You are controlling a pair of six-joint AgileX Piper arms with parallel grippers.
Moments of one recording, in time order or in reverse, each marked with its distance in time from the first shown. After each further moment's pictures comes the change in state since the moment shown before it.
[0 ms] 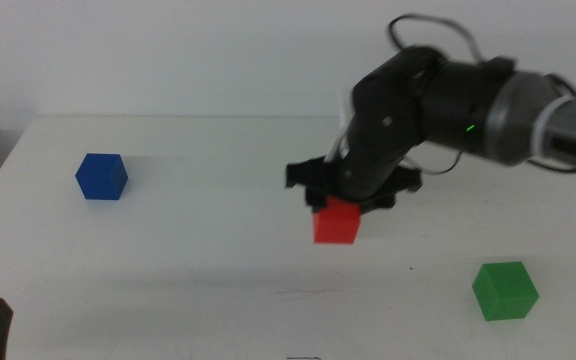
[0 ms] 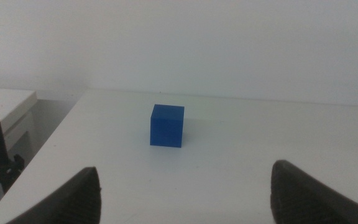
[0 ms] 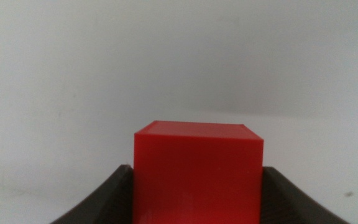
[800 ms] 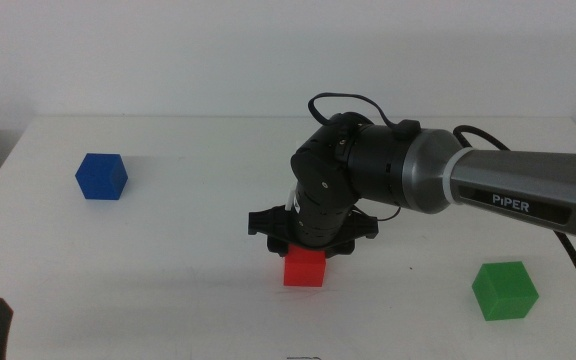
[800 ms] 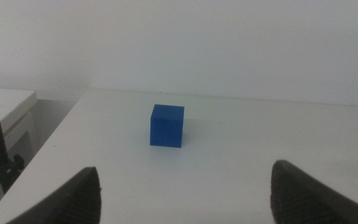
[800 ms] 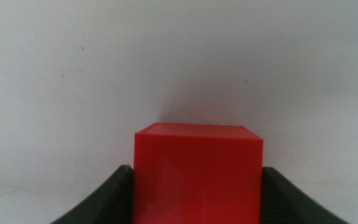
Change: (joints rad) left arm 0.000 0.000 0.000 0.000 0.000 0.000; right arm 0.106 0.139 -0.004 -0.033 -0.055 0.159
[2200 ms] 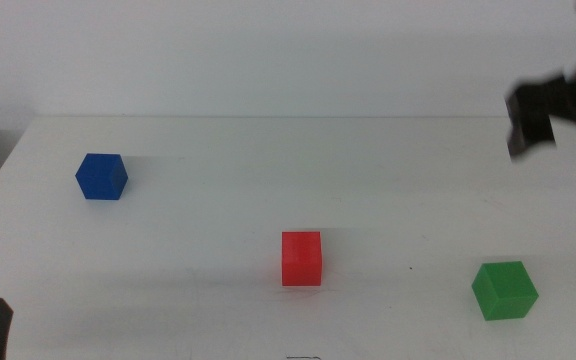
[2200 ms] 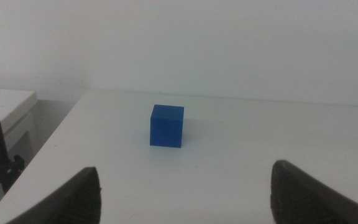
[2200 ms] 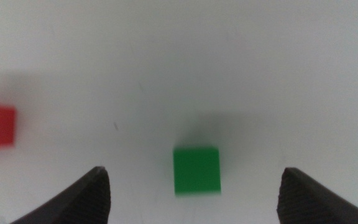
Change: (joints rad) left arm 0.000 0.000 0.000 0.000 0.001 0.000; right arm -0.447 -0.600 0.093 0.040 0.424 -0.546
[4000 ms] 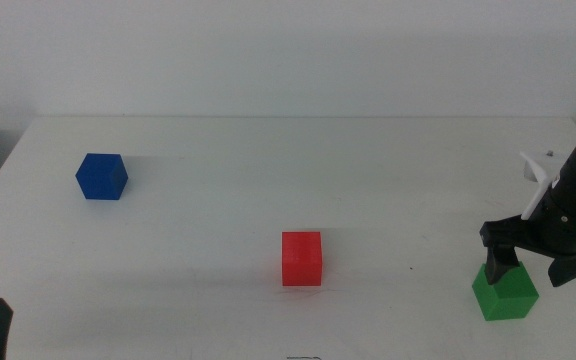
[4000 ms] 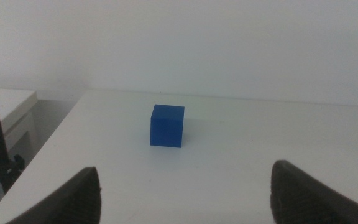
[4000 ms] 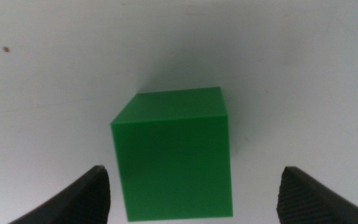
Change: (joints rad) left arm 0.000 0.000 0.000 0.000 -0.001 0.000; right arm -0.180 0.243 0.366 0.216 -0.266 -0.188
